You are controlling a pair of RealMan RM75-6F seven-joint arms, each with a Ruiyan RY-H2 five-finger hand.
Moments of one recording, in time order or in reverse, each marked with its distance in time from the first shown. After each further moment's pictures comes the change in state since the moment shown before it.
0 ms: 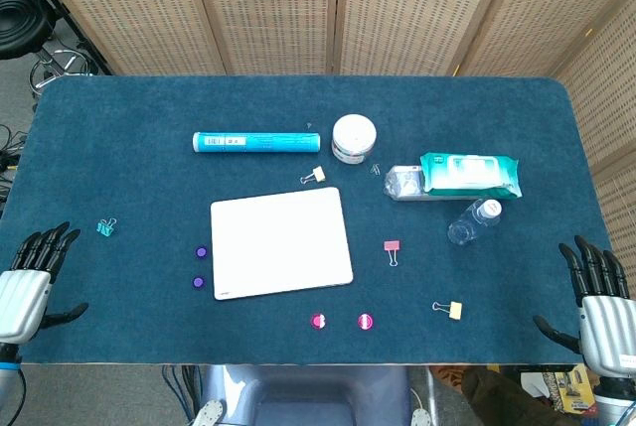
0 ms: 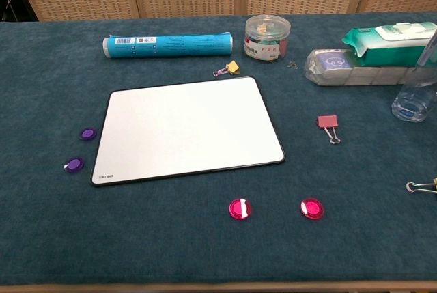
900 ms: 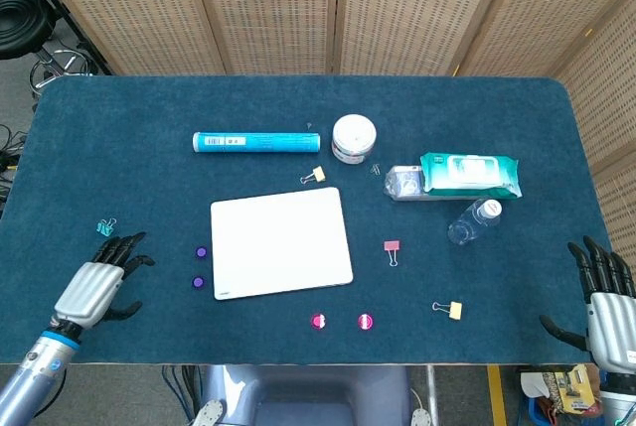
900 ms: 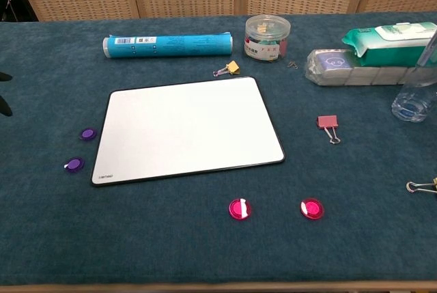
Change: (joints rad) left arm -0.177 -0.077 -0.007 -0.032 -0.070 -0.332 0.074; right arm 0.005 0.030 0.011 -0.017 0.074 -0.050 0.052
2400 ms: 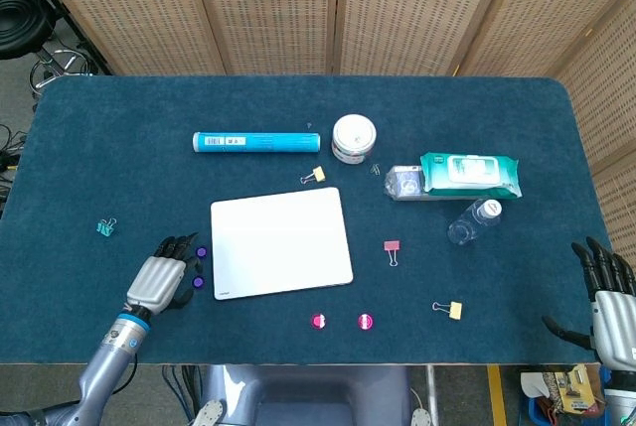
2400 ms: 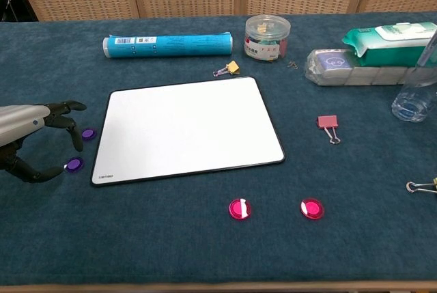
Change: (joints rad) left arm -0.127 -0.309 -0.033 0.077 -0.290 -0.046 0.318; right arm 0.006 0.027 0.002 -0.008 0.036 -0.035 0.049
